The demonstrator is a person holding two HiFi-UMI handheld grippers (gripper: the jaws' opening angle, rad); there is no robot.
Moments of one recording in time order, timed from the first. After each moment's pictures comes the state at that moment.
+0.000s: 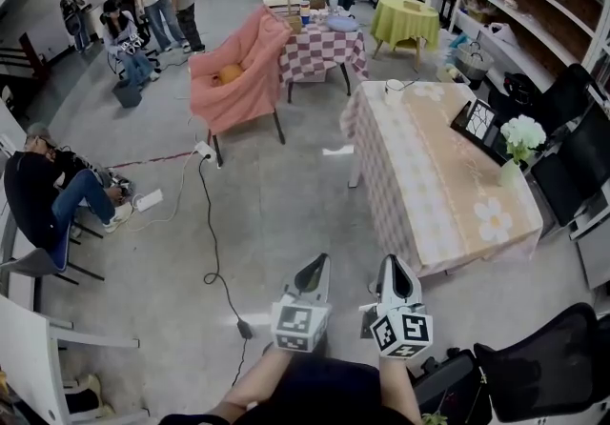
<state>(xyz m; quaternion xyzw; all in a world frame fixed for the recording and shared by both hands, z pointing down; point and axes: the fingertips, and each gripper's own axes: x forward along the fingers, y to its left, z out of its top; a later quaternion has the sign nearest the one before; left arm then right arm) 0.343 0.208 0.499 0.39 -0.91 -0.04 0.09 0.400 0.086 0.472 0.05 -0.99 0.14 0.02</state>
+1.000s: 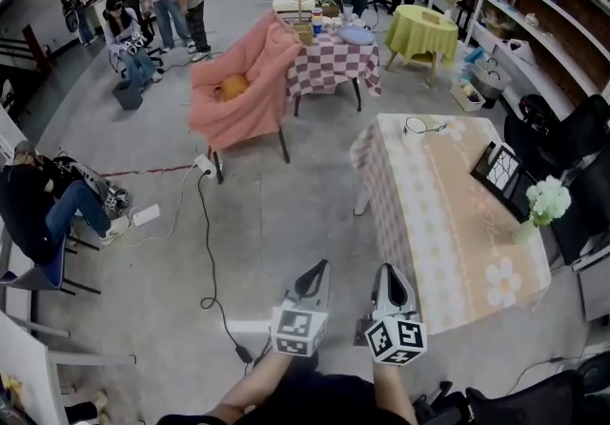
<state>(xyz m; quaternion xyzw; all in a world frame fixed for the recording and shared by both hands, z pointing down) 0.174 0.166 0.492 0.38 -0.92 -0.05 0.12 0.225 0.049 0.470 0.05 -0.98 0.17 0.04</state>
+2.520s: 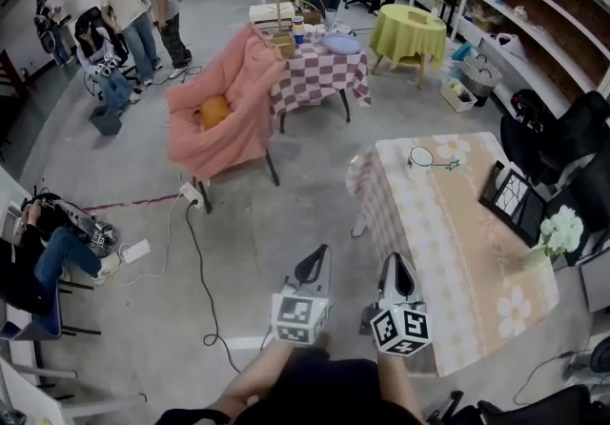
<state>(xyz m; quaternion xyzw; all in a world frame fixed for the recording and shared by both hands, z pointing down) -0.012 0.125 0.475 0.41 -0.90 -0.05 0.10 0.063 -0.001 0.459 0.11 -0.98 0.16 0.01</state>
